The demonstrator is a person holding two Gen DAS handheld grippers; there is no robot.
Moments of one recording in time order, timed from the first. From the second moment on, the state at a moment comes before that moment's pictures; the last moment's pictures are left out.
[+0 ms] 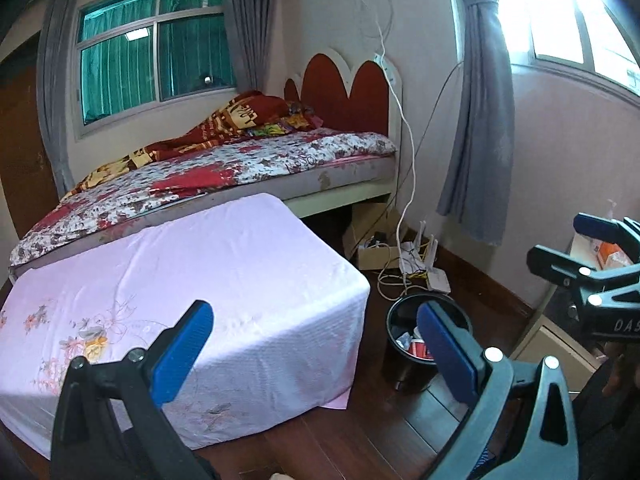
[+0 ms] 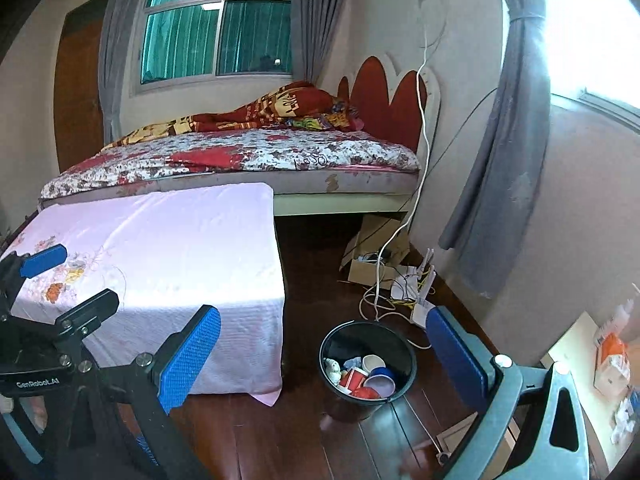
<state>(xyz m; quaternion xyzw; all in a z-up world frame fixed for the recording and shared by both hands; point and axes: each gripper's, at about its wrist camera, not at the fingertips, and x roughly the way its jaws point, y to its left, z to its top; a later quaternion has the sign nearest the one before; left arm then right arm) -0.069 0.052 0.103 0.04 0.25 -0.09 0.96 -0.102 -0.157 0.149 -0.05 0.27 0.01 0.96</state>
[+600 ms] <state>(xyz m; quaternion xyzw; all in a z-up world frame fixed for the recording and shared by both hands) -0.085 0.042 0.121 0.04 0.22 -0.11 0.97 -0.127 -0.159 0.171 -0.07 0.24 -0.01 0.97</state>
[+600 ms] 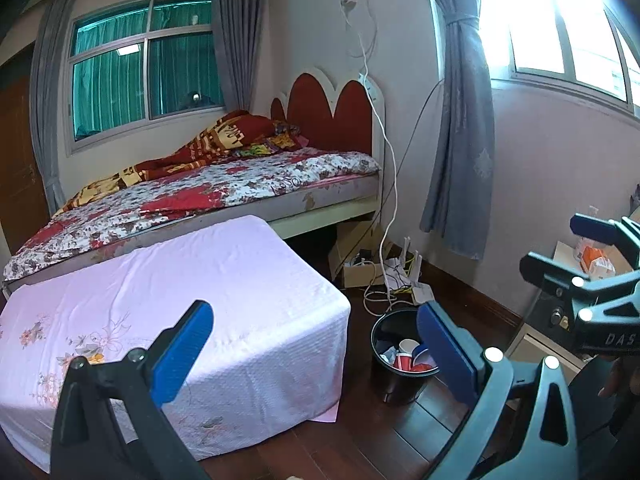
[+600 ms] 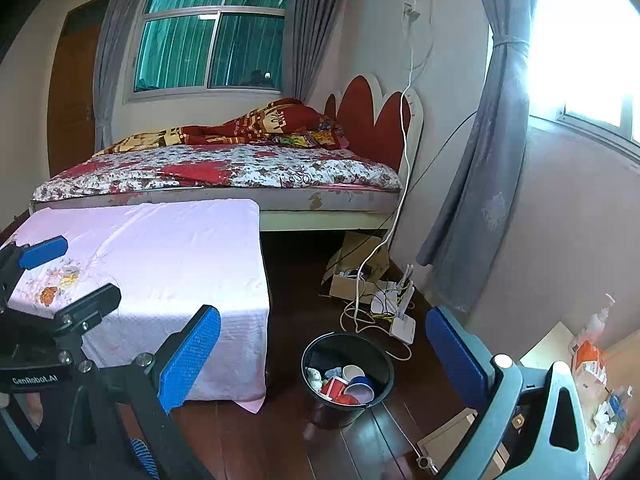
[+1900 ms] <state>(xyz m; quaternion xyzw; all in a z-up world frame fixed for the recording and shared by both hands) -0.086 0.029 0.124 0.05 0.22 -0.12 0.97 -0.130 -0.168 0.164 -0.06 0.24 -0.01 0.97</state>
